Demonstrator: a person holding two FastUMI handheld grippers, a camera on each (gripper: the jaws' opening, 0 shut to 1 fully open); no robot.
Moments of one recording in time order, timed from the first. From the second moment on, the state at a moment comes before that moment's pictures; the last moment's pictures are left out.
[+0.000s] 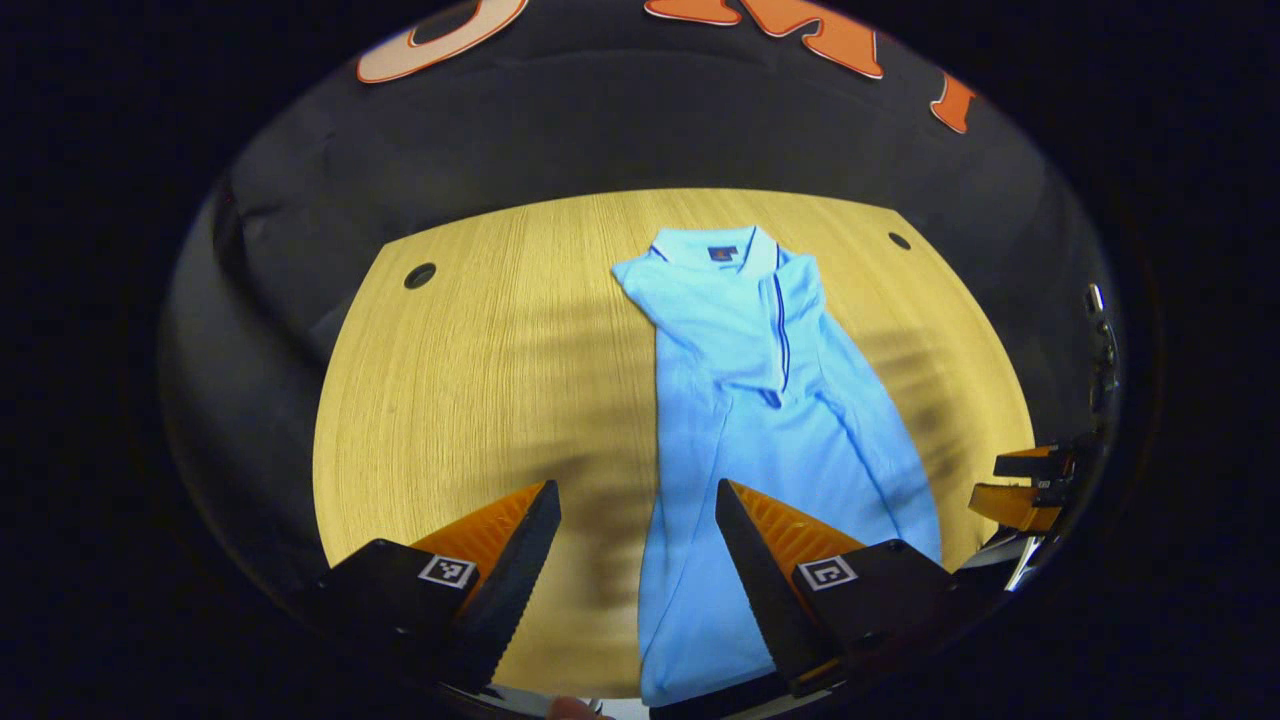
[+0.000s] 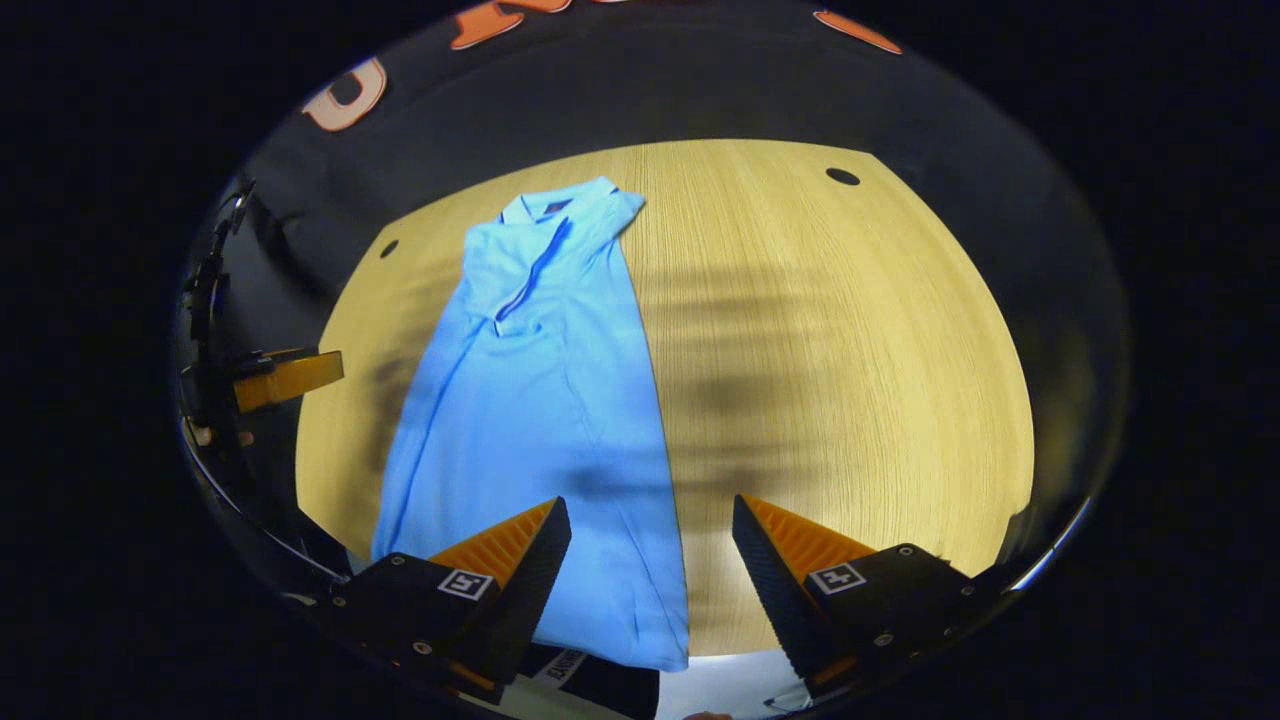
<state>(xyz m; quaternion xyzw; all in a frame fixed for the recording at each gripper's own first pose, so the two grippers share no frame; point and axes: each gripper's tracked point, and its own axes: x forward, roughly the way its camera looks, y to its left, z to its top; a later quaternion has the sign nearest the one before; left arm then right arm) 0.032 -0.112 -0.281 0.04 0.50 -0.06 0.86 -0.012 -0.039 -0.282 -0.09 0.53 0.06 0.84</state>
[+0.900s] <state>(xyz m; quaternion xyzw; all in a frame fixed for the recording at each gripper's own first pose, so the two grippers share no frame) -0.175 -0.092 -0.414 0.01 0.64 -0.02 0.76 -0.138 -0.066 -0.373 -0.15 0.62 0.01 0.77</state>
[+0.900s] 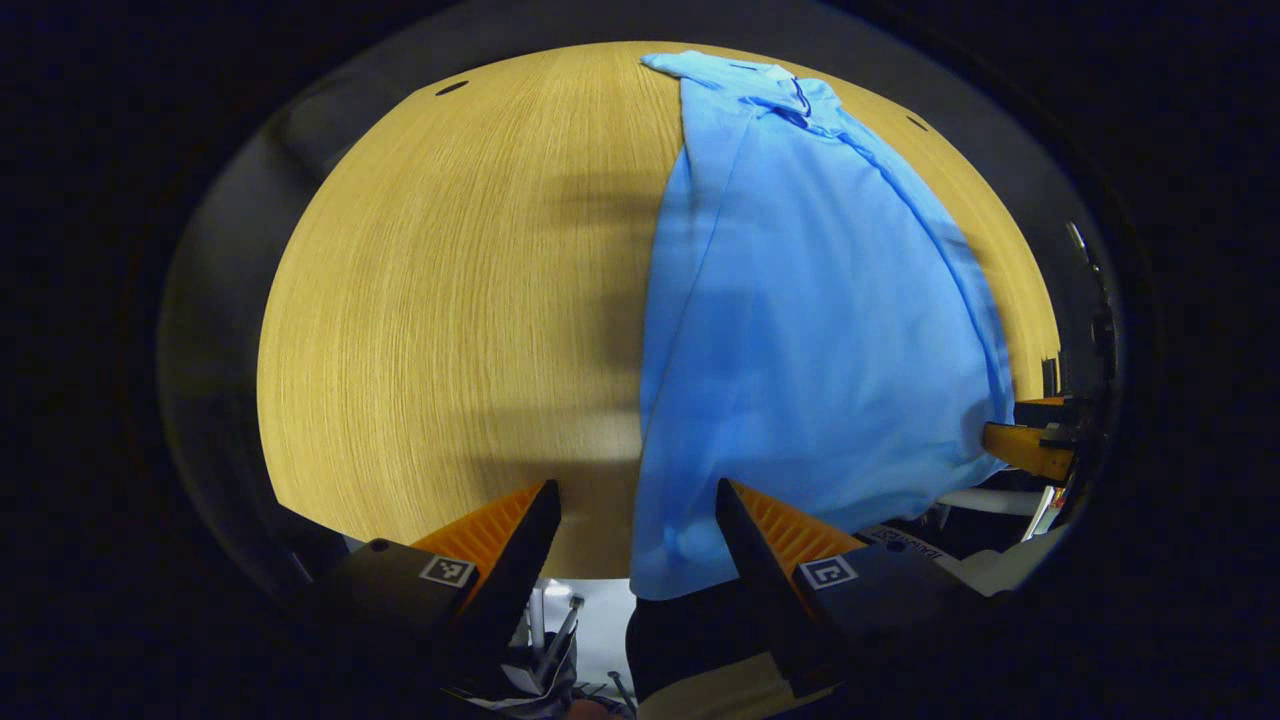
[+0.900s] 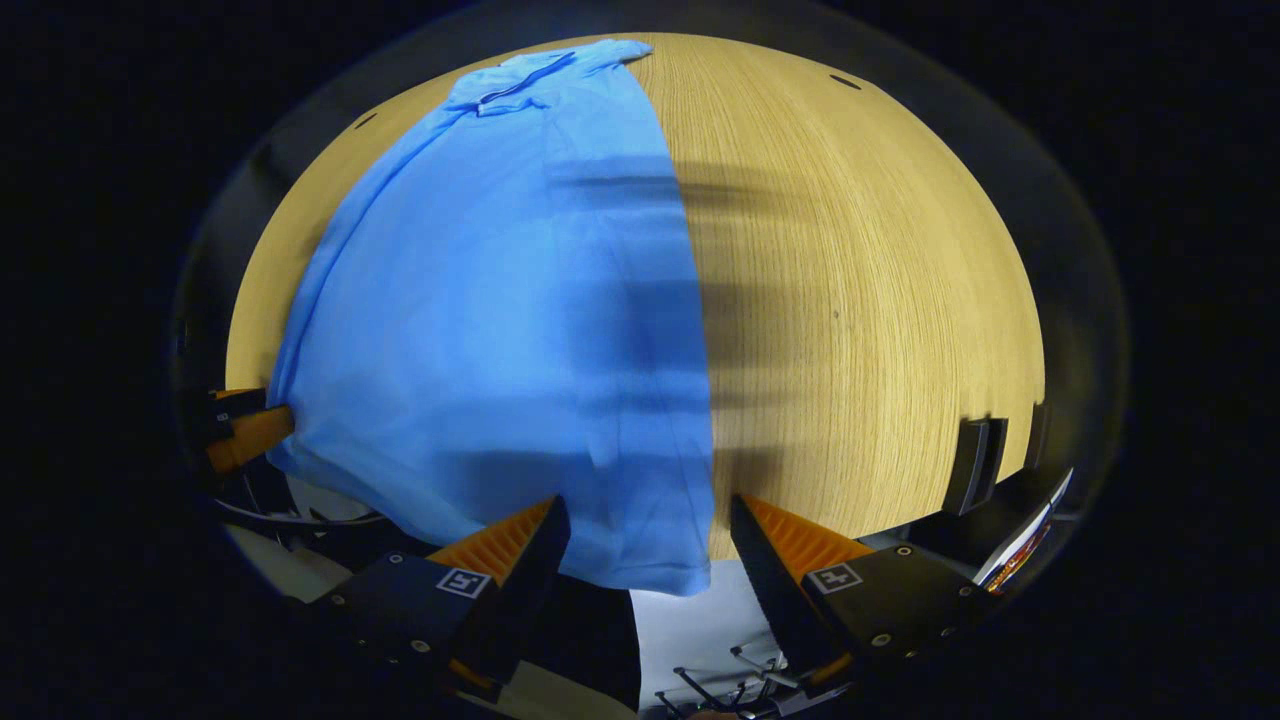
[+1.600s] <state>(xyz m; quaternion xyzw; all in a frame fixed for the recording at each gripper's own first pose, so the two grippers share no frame) -0.149 -0.124 -0.403 0.04 0.62 -0.05 0.79 -0.128 -0.032 -0.361 -0.10 0.62 0.03 0.78</state>
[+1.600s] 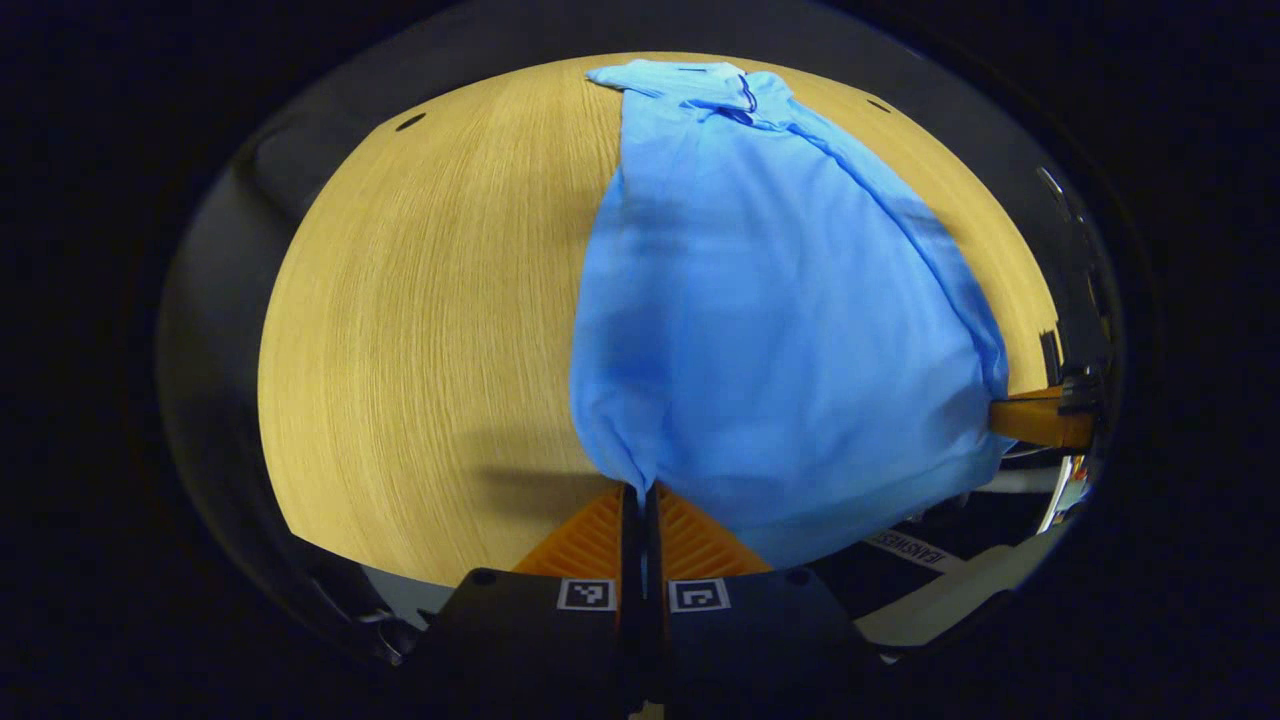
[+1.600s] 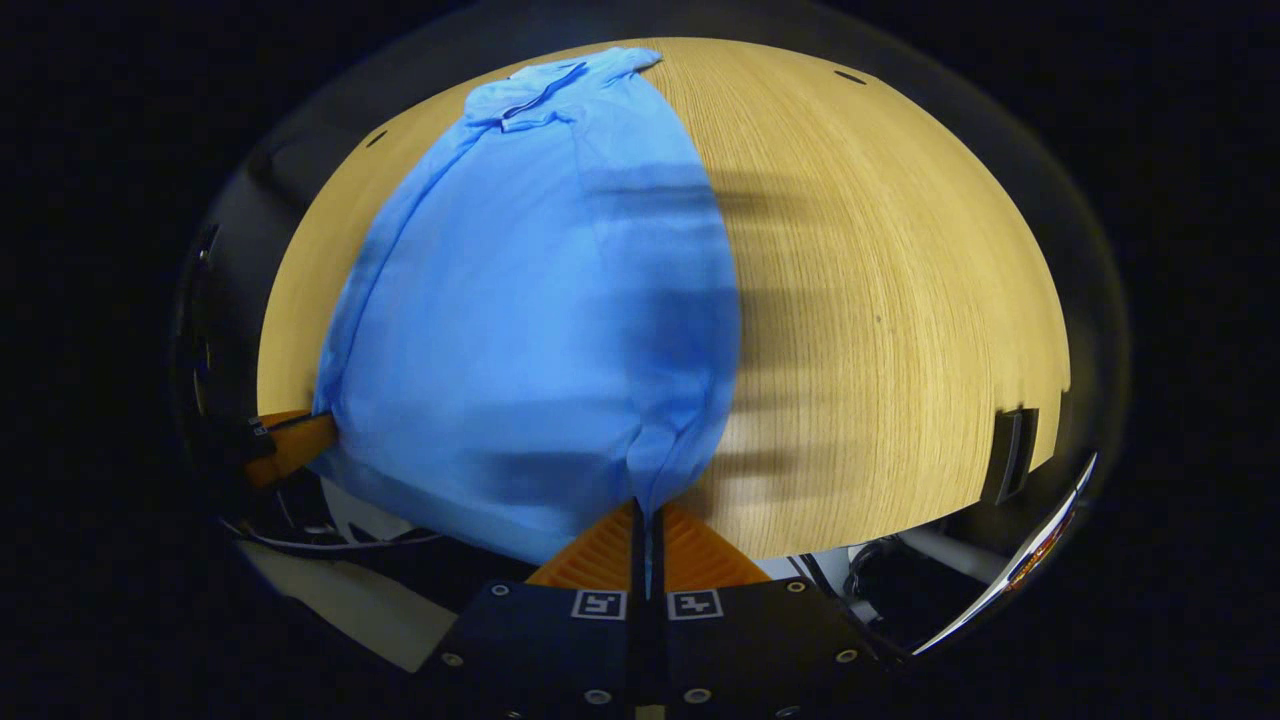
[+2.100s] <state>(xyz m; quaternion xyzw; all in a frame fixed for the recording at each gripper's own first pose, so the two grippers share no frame) 0.040 -0.135 -0.320 -0.02 0.53 -0.05 0.85 0.051 -0.004 -0.257 -0.09 0.51 0.05 0.85</state>
